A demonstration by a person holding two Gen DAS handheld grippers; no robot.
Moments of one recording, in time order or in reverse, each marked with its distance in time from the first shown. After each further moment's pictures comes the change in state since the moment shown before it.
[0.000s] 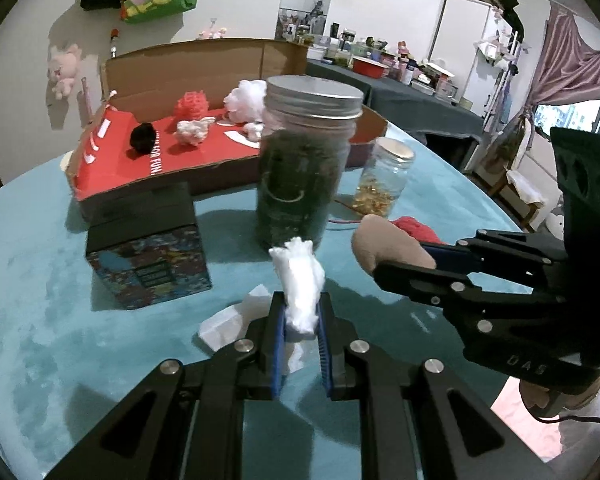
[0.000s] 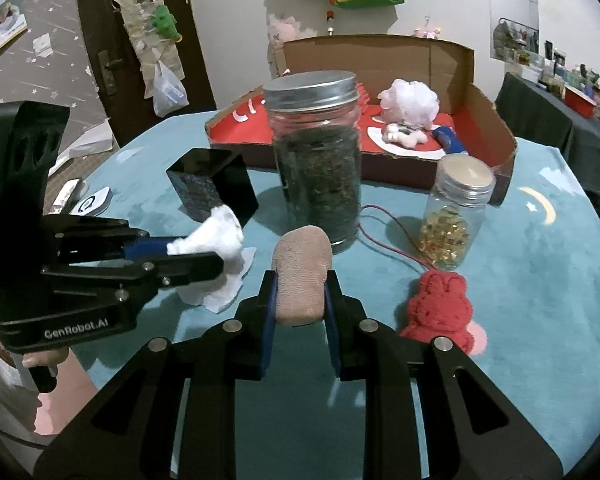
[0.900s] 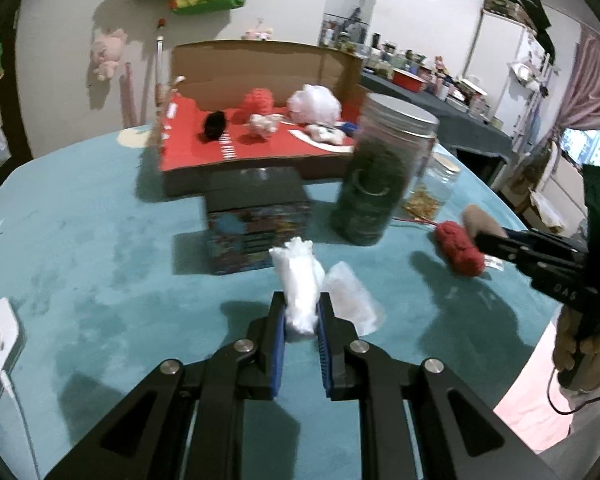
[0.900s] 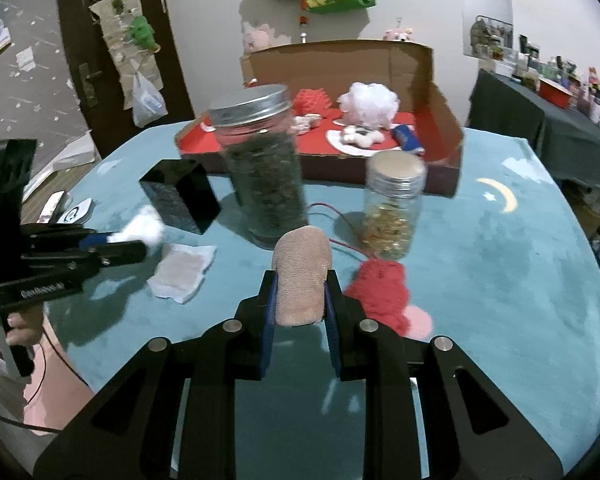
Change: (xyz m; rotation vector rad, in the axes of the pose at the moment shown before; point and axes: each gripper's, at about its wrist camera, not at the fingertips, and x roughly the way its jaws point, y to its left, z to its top) left arm -0.038 0.053 -0.020 -0.106 -0.019 0.096; right arm -0.026 -0.031 -0.007 0.059 -0.017 -0.075
